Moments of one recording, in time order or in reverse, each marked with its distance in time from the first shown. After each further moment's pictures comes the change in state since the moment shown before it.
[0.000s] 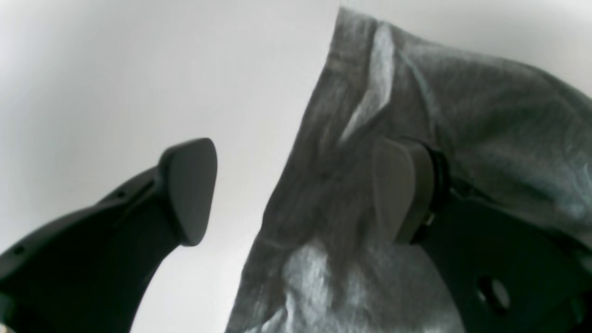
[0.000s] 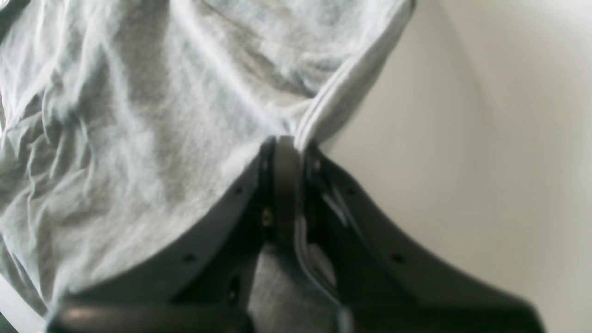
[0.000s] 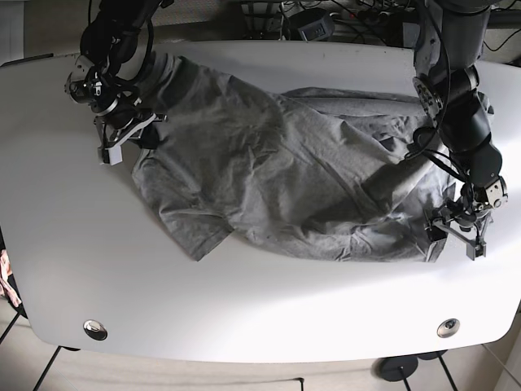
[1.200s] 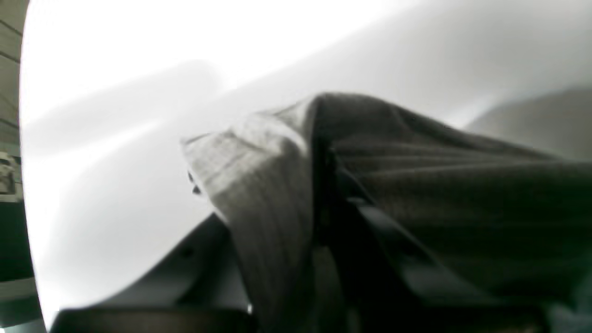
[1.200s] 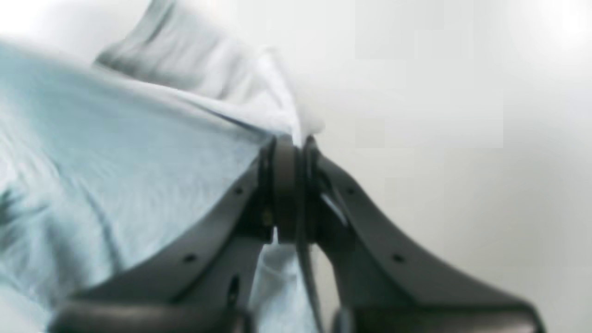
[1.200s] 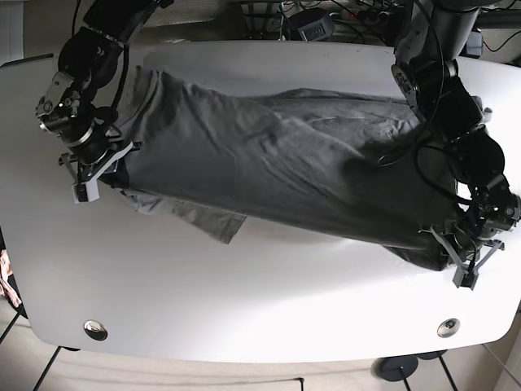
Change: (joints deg) left arm 5.2 5.9 2.1 39.8 -0.9 -17.4 24.7; right arm 8.4 4.2 0.0 15.3 -1.2 0.2 -8.6
